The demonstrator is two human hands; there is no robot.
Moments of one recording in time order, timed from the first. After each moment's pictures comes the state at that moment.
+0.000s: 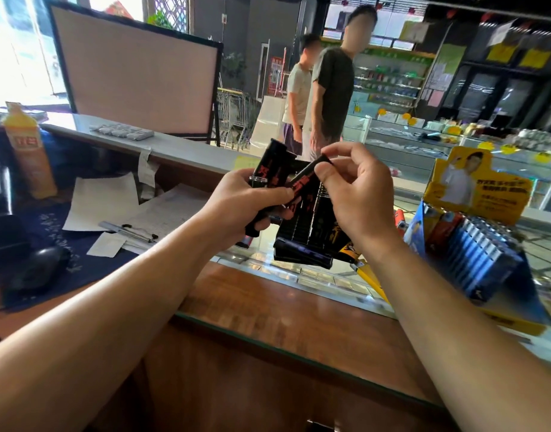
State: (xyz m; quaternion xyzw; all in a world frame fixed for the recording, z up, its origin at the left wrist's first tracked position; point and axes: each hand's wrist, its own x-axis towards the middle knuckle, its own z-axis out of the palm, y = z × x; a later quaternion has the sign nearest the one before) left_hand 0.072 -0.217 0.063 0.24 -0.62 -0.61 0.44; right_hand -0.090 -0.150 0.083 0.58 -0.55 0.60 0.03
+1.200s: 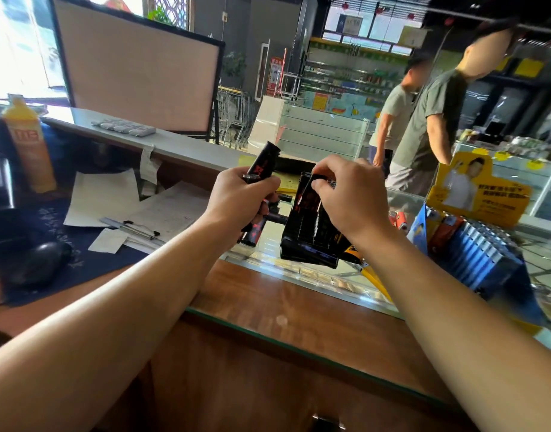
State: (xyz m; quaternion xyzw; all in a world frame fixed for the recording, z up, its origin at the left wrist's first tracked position) left_hand 0.072 -0.224 0.055 0.33 -0.58 -0.54 0.52; right_hand -0.093 -0.170 0.081 0.62 -0.65 0.36 0.25
